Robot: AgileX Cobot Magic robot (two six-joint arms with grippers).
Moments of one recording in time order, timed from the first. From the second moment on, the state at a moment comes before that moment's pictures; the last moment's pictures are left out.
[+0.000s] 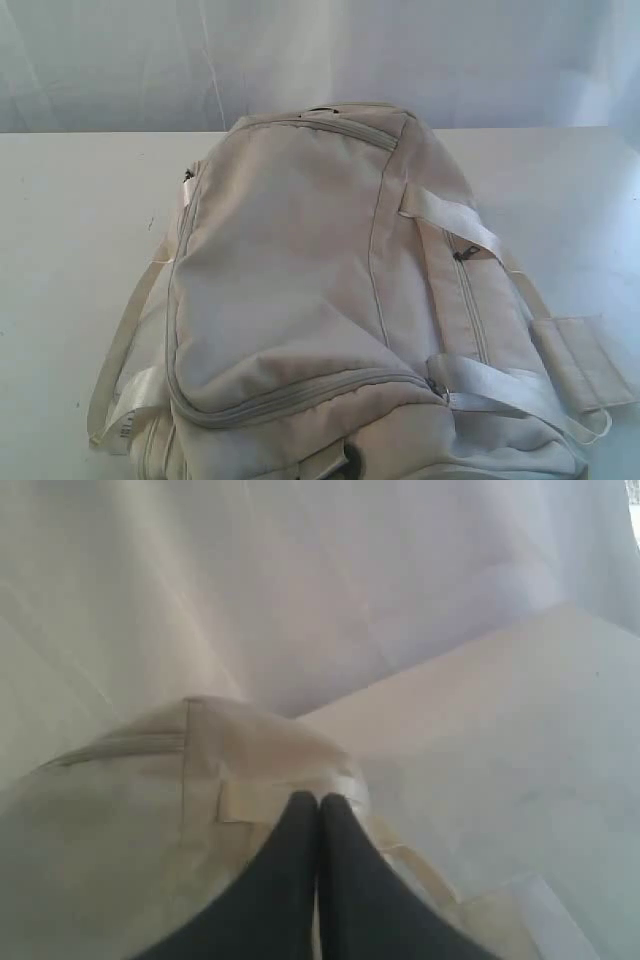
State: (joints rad) left arm 0.13 0.32 -0.35 -0.10 0.17 -0.13; right arm -0.10 0.08 -0.15 0.09 0.22 0.41
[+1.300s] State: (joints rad) left arm -0.95 1.24 -0.90 -0.53 0.76 0.77; right arm -0.10 0.48 -0.46 0.73 0.85 -0.66
